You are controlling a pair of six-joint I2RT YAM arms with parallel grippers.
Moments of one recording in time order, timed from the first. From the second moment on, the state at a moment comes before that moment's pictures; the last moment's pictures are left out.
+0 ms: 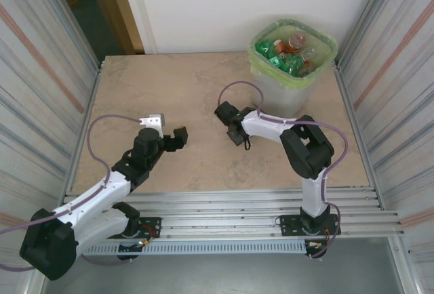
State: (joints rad) left arm -0.54 0.95 0.45 0.07 -0.25 -0.41; right arm 0.74 1.96 1.33 -0.71 0.46 0.10
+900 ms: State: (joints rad) left arm -0.52 1.00 0.45 0.10 -0.24 -0.42; right arm 0.61 1.40 1.68 -0.90 0.27 0.17
